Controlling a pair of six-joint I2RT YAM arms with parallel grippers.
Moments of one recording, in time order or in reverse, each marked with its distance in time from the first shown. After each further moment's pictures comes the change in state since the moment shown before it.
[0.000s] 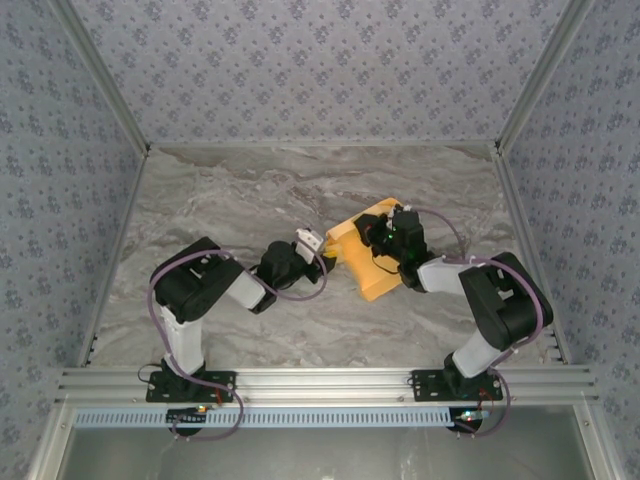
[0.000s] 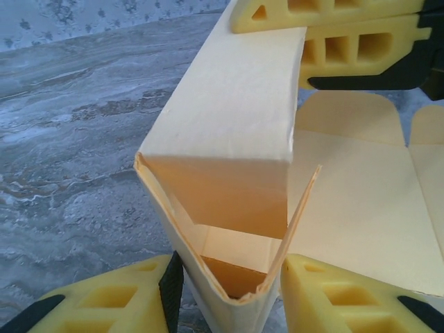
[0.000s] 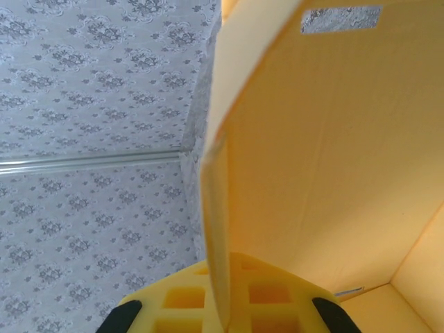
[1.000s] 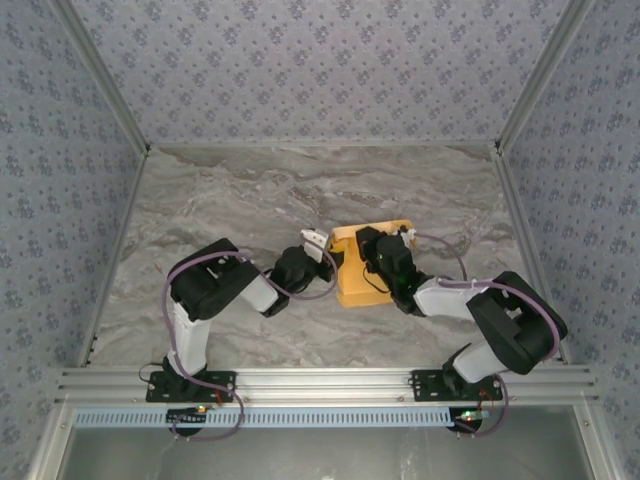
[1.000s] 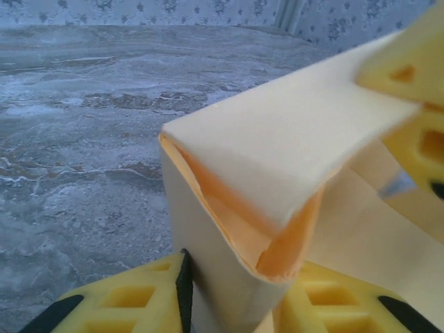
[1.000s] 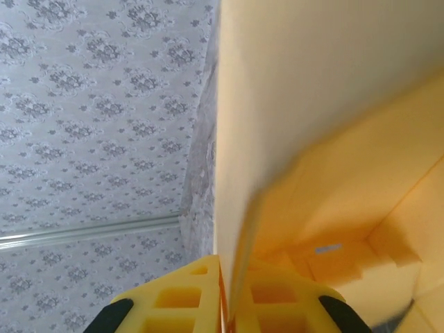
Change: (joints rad) left arm -0.082 0.087 0.069 0.051 -0.201 -0.204; right arm 0.215 -0.124 -0.132 -0.010 0.469 0.150
